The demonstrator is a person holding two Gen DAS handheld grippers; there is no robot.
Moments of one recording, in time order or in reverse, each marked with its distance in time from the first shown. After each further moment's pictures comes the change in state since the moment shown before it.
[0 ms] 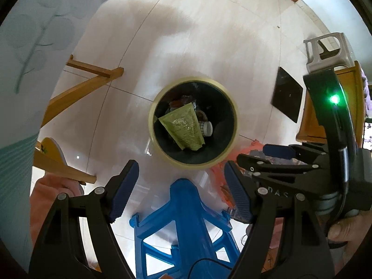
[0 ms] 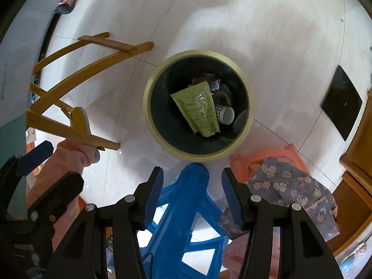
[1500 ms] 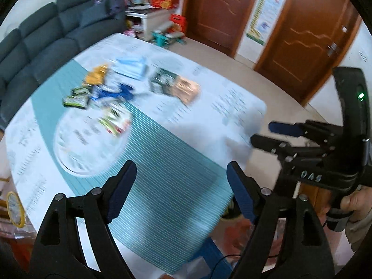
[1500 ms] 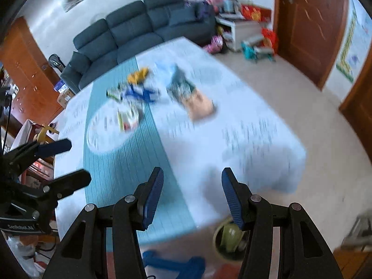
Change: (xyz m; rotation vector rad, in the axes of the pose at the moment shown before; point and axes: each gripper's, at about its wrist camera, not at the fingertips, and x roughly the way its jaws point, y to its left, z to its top) left arm -0.401 0.229 -0.110 -0.278 -0.601 0.071; right arm -0.364 0.368 -0.044 -0.661 -0.646 0.017
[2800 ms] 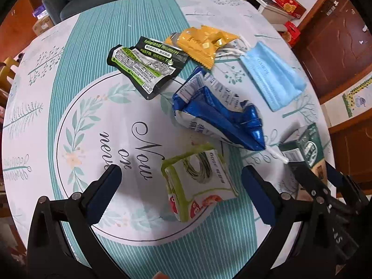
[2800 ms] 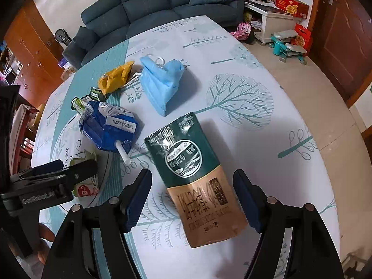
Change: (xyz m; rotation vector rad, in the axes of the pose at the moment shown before) left arm 0.193 0.152 0.068 -0.632 0.160 0.301; right arm 0.226 -0.003 0.134 -0.136 0.147 0.075
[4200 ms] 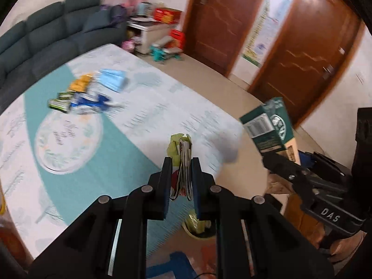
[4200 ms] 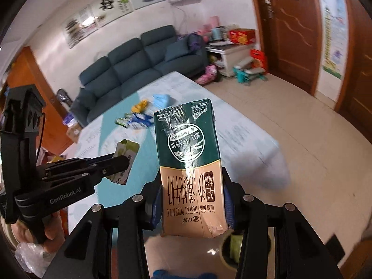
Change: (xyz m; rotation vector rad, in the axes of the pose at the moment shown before) left arm -0.217 -0.078 -0.223 0.580 -0.221 -0.401; right arm -0.266 -0.011 -0.278 0.259 -0.366 -0.033
